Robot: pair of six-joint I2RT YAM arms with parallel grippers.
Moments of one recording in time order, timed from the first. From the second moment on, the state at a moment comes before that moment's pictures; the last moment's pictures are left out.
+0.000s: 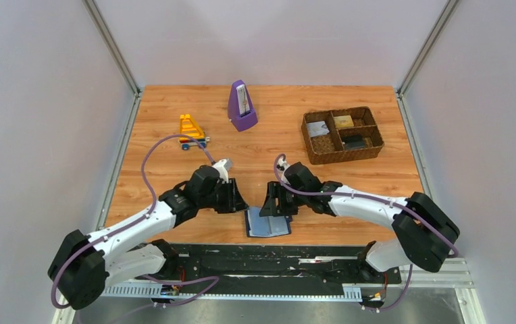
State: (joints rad) left arm -0.70 1.01 0.52 -0.23 0.23 -0.74; right arm 0.84 1.42 0.70 -0.10 -0.33 0.77
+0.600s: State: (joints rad) left arm -0.84 1.28 0.60 -0.05 0.30 -0.79; right arm 0.82 1.38 0.62 -0.14 -0.24 0.77
